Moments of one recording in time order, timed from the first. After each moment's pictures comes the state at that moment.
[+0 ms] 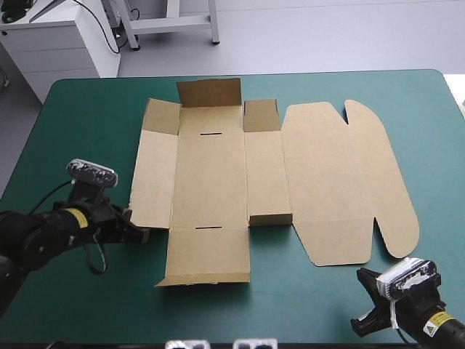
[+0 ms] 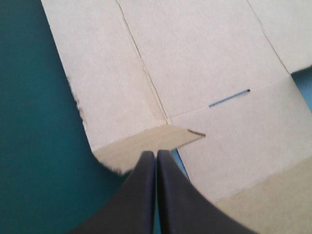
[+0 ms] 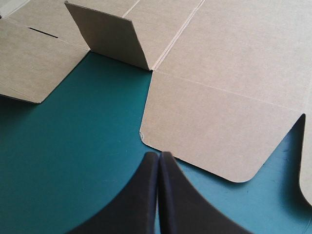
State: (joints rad) left arm -0.39 0.93 -0.97 -0.05 1.00 0.02; right arm 0.21 0.24 -0.41 0.34 0.82 -0.35
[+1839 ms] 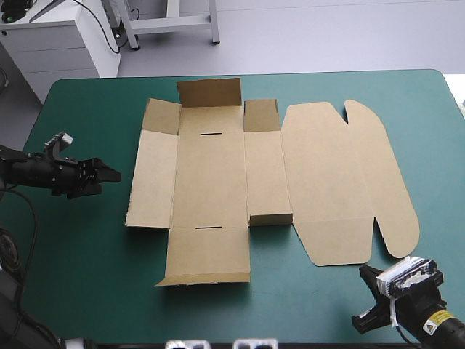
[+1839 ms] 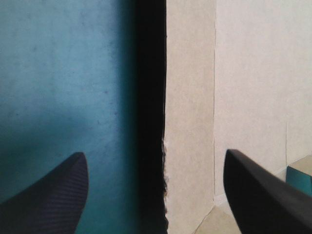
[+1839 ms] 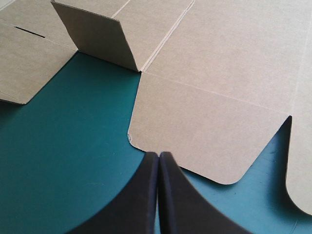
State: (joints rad) left arm 0.44 1.75 -1.22 -0.84 1.20 0.70; right arm 0.21 0.24 -0.40 0.31 0.79 -0.35
